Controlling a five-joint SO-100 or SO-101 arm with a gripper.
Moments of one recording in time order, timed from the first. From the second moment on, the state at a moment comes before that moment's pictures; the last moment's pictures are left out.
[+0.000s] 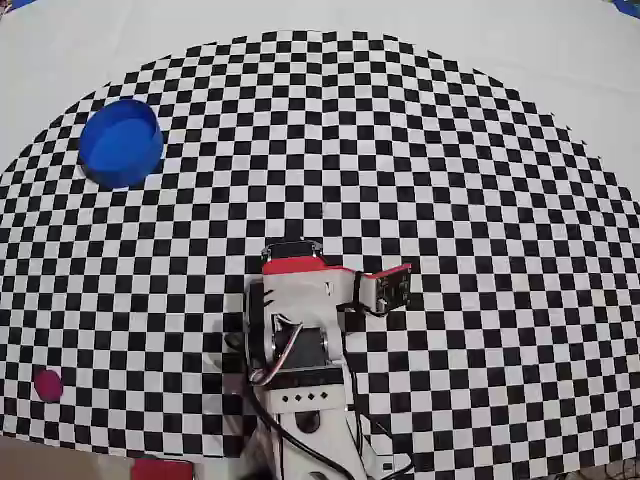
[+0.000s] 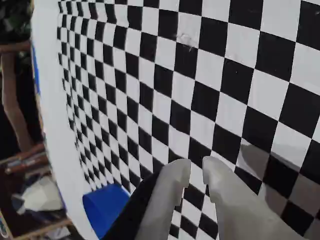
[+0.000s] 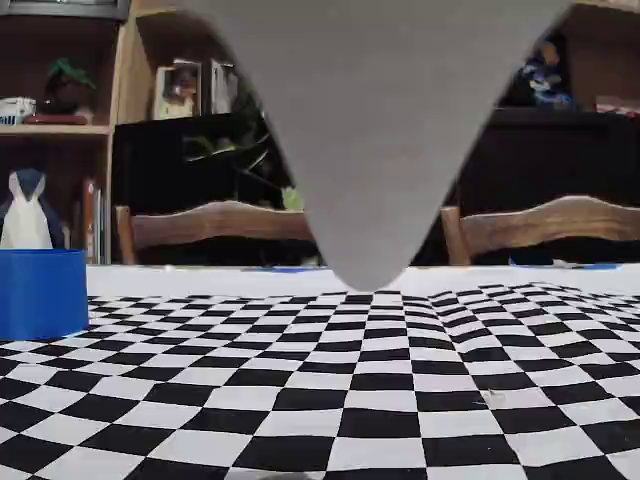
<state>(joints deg) -3.5 184.8 177.9 45.6 -2.8</state>
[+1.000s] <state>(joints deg) -5.4 184.8 177.9 45.6 -2.6</state>
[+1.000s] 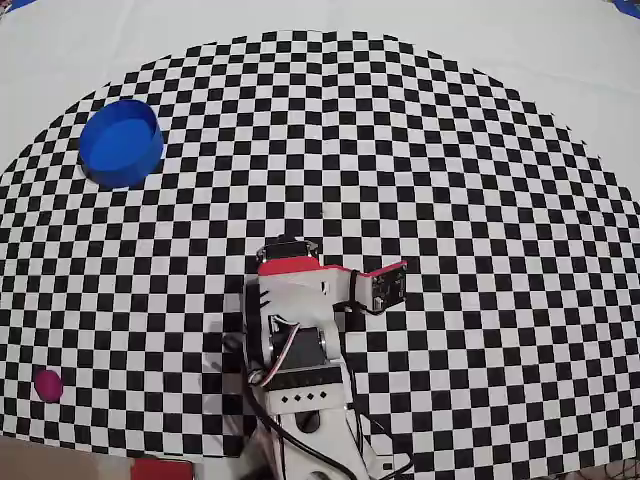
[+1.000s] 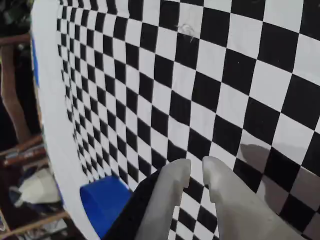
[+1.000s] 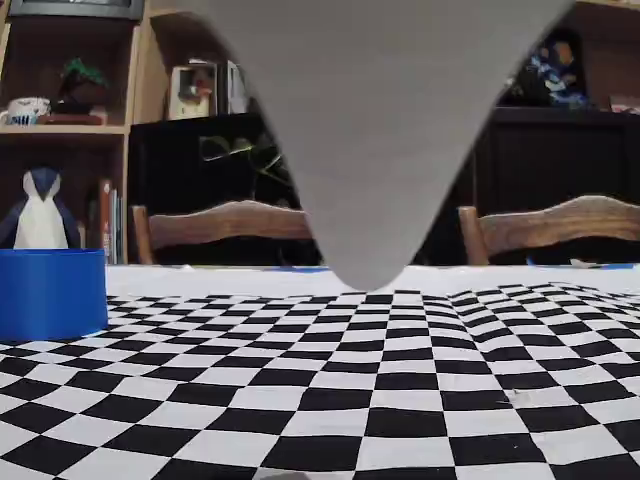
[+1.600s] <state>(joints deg) -4.9 184.8 177.9 45.6 -2.6</state>
